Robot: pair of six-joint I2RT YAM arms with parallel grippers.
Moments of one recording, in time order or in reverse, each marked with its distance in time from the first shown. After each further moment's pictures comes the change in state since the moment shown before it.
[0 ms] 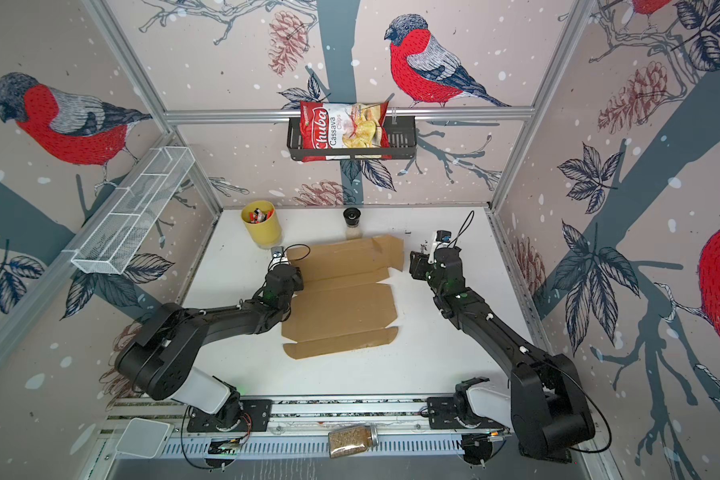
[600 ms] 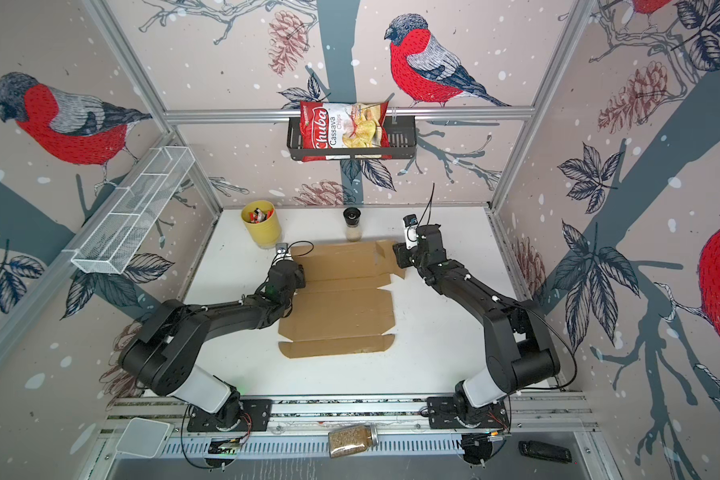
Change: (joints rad) left arm 0.003 0.026 0.056 -0.049 0.030 0.034; right arm 0.022 0.311 0.268 -0.101 -0.148 -0.319
